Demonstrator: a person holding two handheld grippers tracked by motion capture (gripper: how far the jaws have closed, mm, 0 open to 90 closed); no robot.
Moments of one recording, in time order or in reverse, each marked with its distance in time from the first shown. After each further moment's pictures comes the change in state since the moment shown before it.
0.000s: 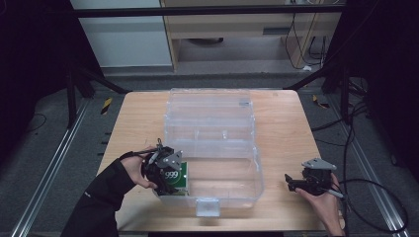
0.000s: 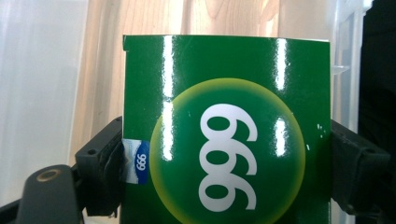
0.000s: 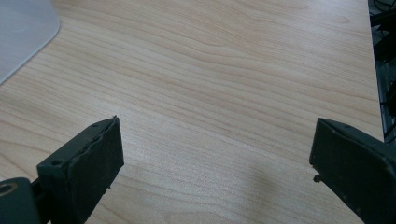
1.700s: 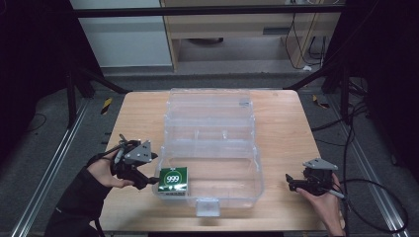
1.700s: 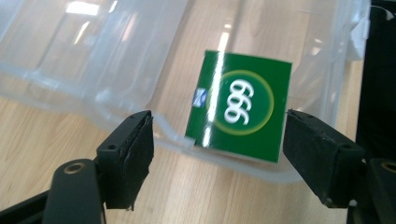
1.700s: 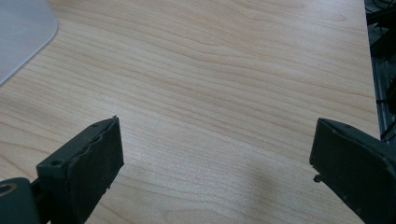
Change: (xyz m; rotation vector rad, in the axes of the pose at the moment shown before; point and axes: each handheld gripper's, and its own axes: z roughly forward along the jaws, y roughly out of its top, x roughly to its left) left arm -0.014 -0.059 -0.059 -0.200 0.190 -0.171; right arm -0.002 -0.001 -0.002 -0.003 -0.001 0.014
